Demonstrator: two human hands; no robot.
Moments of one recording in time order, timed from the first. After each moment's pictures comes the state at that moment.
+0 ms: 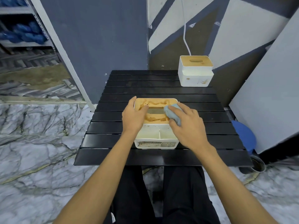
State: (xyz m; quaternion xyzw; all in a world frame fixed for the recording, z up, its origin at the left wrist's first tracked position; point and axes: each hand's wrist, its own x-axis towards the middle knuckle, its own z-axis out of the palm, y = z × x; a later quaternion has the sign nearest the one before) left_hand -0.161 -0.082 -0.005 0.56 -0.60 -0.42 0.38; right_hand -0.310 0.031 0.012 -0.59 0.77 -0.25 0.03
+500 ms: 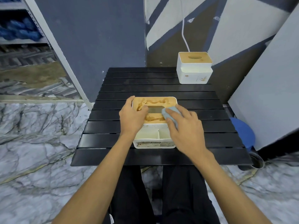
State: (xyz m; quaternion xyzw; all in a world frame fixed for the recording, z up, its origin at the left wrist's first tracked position) left_hand -0.162 -0.081 -0.010 0.57 -0.61 -0.39 0.38; right_hand -0.298 0.042 0.005 -0.59 0.76 -0.26 -0.03
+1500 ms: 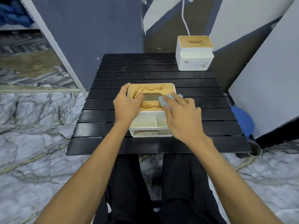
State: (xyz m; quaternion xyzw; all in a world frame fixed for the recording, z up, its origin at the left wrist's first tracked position) left_hand -0.162 -0.080 -0.009 0.57 -0.60 -0.39 0.41; right_hand -0.293 0.043 0.017 -0.58 0.79 -0.18 0.01
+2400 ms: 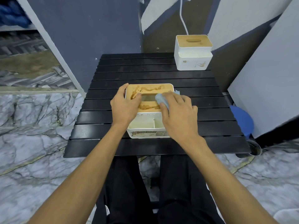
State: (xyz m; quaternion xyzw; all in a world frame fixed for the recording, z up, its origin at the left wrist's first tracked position) left_hand -0.161 -0.082 -0.014 0.57 -0.61 -0.37 0.40; right_hand -0.291 0.029 0.005 -0.56 0.79 -0.24 -0.04
